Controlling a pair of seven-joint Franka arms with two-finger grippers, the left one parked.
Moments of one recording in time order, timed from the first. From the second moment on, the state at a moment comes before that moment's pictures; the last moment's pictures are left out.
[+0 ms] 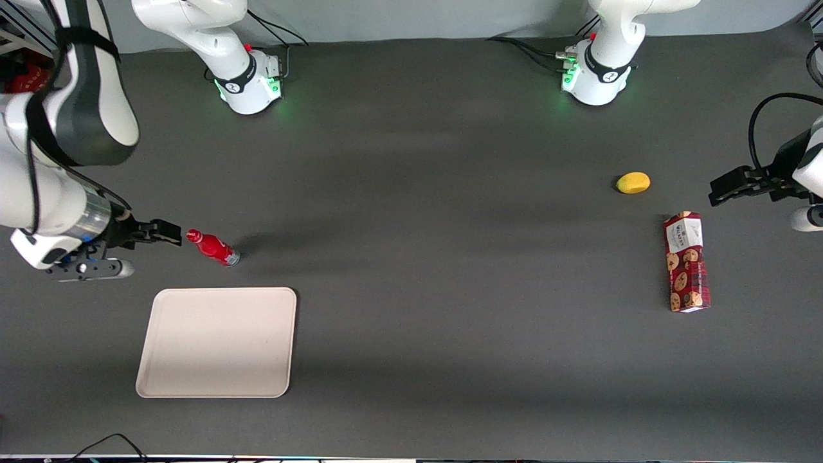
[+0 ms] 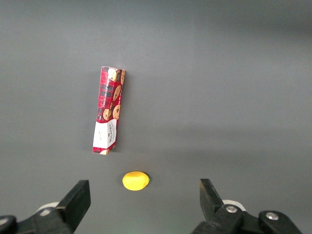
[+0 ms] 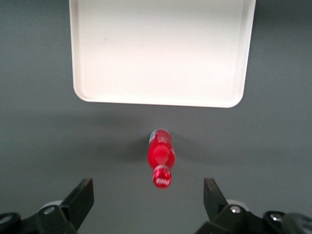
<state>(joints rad) 0.07 0.17 -0.05 -1.79 -0.02 1.90 0.00</state>
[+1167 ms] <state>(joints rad) 0.05 0.12 -0.05 -2.21 -0.02 2.27 -0.04</state>
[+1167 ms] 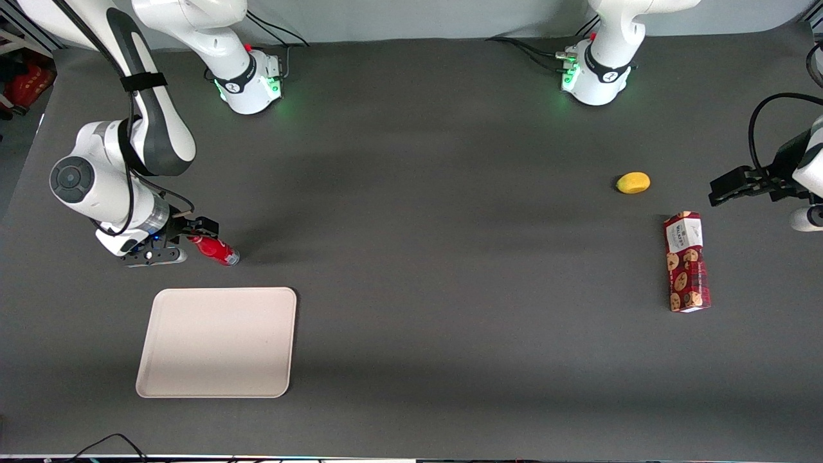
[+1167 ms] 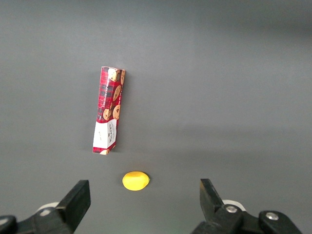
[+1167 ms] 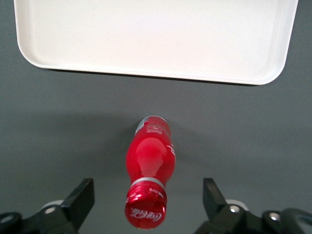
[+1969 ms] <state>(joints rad) 0.05 0.12 -0.05 -2.23 -0.02 2.28 -0.05</state>
